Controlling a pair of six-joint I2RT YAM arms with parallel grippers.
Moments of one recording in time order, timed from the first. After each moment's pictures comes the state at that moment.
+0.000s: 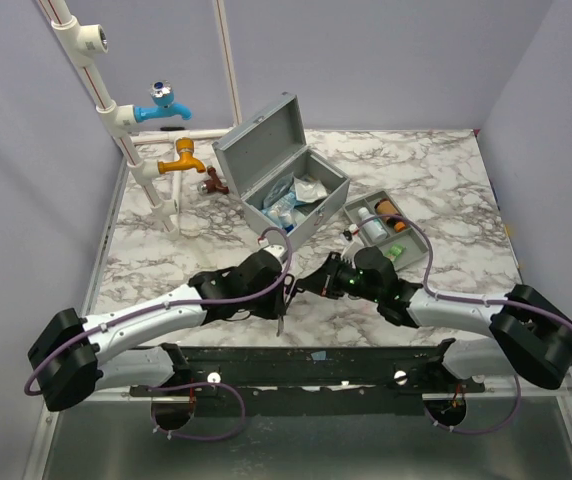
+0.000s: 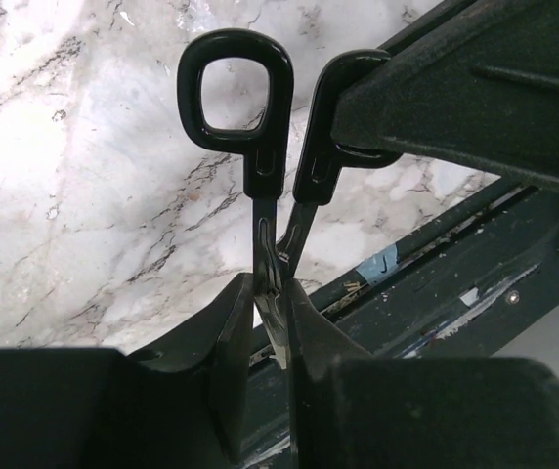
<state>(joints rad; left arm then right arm) -0.97 1.16 0.69 -0.44 0.01 -0.67 0.84 1.32 0.43 0.51 -0.17 0.98</state>
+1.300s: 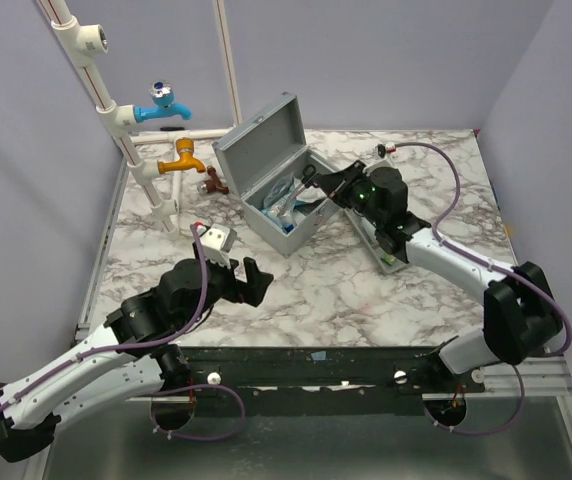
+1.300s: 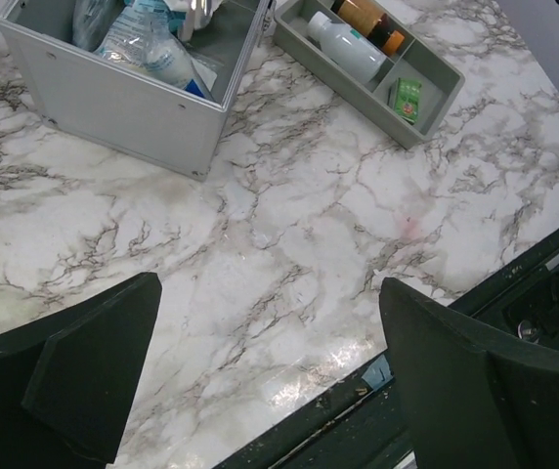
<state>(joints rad) -0.98 0.60 0.71 -0.47 -0.30 -0.46 0.57 1.43 0.93 0.37 0.02 0.92</state>
